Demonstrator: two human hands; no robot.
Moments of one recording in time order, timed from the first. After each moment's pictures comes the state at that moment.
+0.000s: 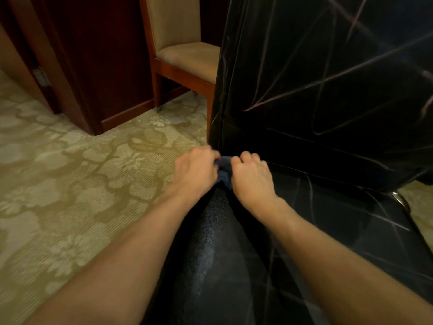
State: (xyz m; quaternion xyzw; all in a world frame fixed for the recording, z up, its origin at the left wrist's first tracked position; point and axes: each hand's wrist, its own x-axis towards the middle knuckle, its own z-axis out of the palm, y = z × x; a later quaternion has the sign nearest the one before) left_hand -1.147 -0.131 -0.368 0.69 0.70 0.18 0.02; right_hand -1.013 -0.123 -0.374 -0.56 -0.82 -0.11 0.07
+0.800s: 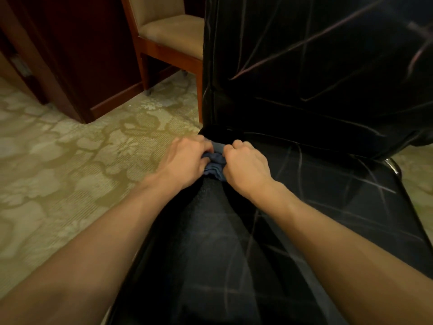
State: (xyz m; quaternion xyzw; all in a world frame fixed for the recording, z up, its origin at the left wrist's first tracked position) left_hand -1.151 -0.154 -0.379 0.79 0.58 0.18 0.05; right_hand -0.995 -0.161 -0.364 -0.56 -0.83 -0.01 0.06
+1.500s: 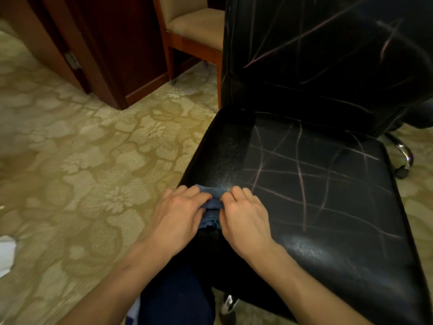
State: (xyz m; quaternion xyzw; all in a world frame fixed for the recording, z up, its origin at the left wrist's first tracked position) left_hand -1.162 -0.390 -0.378 0.79 0.59 0.17 0.04; right_hand -0.994 -0.369 -0.385 -0.52 -0.83 -0.02 0.19
